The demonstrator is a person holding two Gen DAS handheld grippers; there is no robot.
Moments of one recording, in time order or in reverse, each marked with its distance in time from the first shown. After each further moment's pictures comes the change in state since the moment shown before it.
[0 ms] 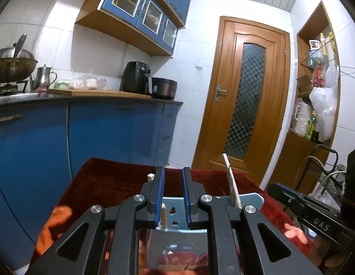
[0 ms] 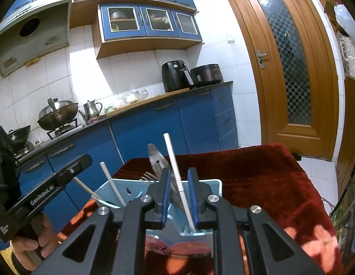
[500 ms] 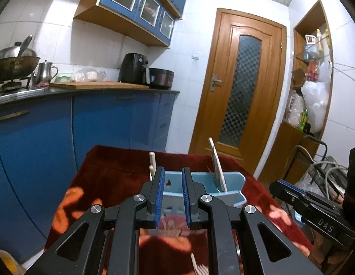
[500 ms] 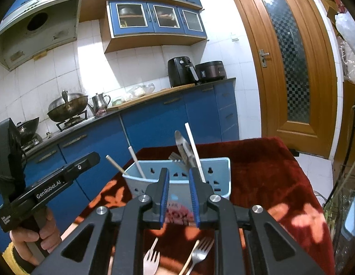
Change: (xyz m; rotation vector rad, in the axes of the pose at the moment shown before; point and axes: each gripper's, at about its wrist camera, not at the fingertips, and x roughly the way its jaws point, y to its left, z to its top) left arm -0.057 -0.006 -0.002 0.012 0.086 -0.020; right arm -0.057 0.033 -0.012 -0.013 0.049 0.000
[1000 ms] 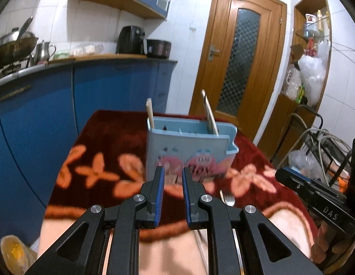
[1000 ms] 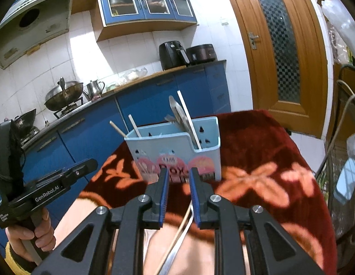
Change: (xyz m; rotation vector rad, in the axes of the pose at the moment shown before) left arm -0.027 -0.008 -0.045 0.008 0.205 0.003; right arm -0.038 0.003 -0.045 0.051 0.106 -0.047
